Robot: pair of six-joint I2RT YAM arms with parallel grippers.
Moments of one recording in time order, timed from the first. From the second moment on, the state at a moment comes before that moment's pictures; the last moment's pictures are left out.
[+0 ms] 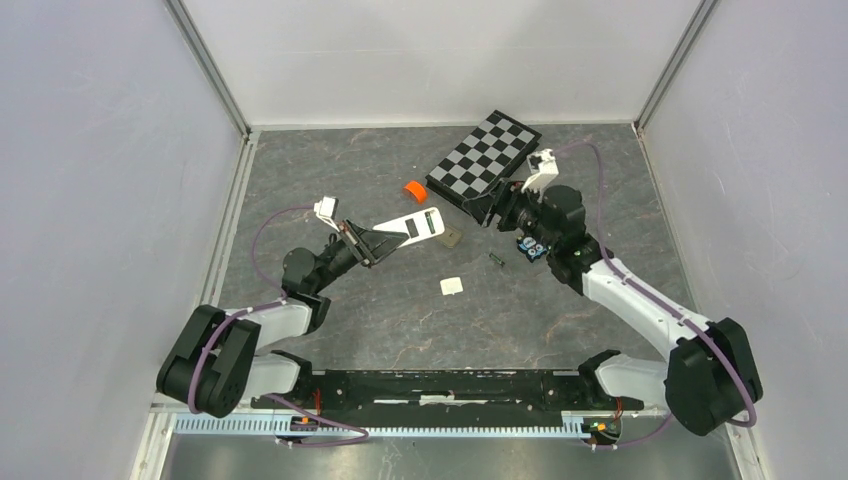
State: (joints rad) left arm -0.35 1.27 0.25 1.31 0.59 -1.32; right arm 0.47 1.19 0.69 0.41 -0.23 0.70
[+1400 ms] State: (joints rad) left arm -0.34 1.09 0.30 0.84 0.59 -1.05; right arm 0.48 1.64 0.86 -0.21 0.00 -0.04
